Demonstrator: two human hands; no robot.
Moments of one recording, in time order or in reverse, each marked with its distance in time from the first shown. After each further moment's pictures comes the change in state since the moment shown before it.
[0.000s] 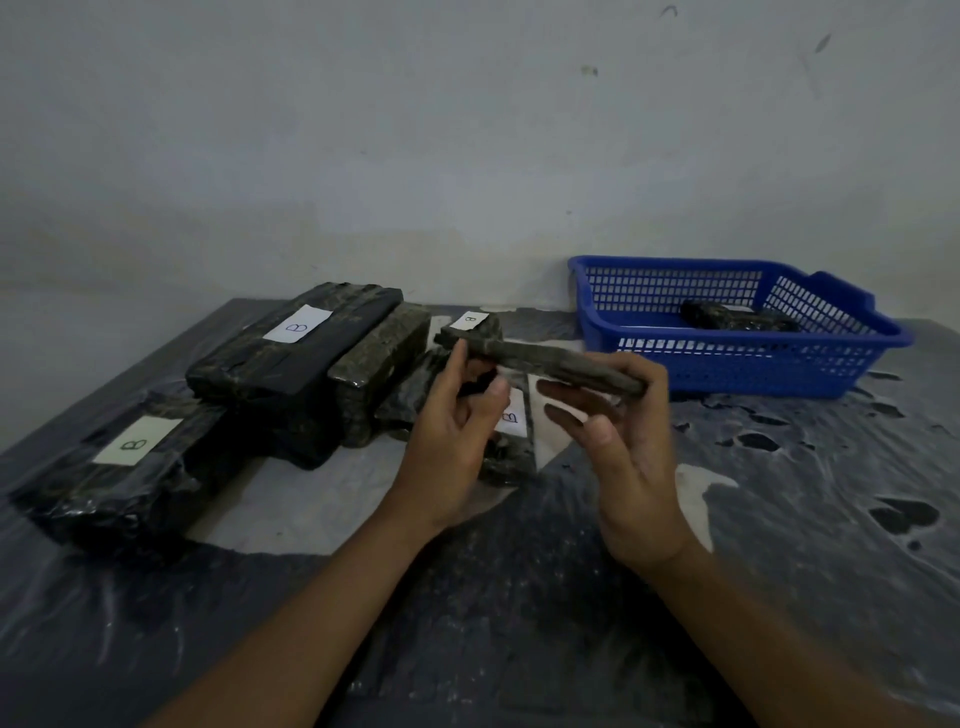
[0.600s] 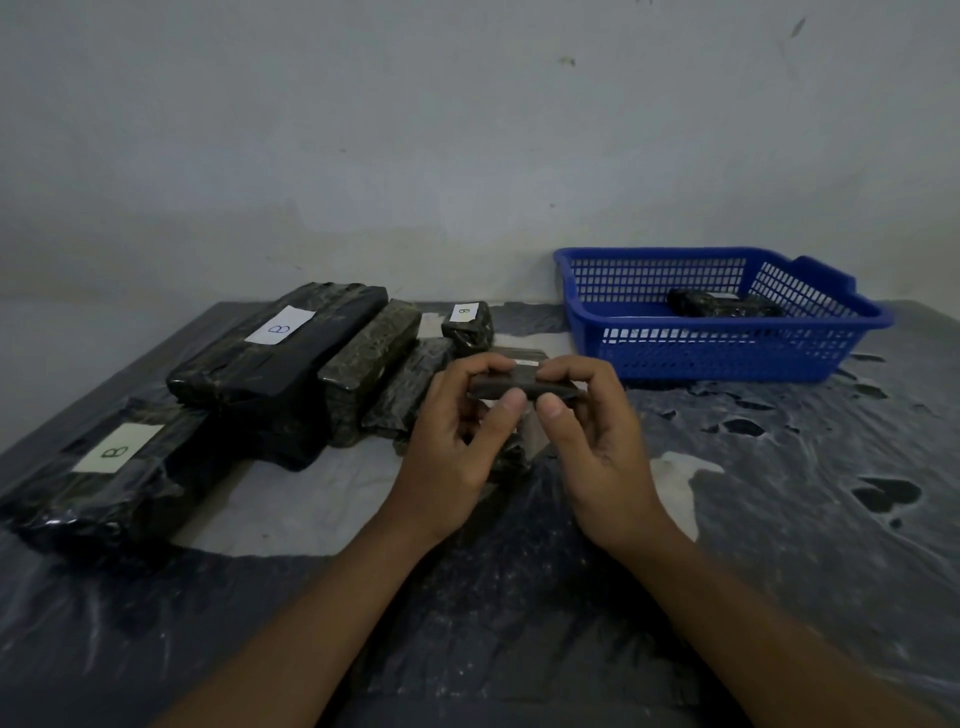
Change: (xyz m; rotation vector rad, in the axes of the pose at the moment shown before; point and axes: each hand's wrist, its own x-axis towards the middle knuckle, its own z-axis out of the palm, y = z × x) left_hand -0.009 0.001 0.008 0.146 -0.071 0.210; right_hand 0.001 0.012 -0.002 -0.209 -0.024 0.032
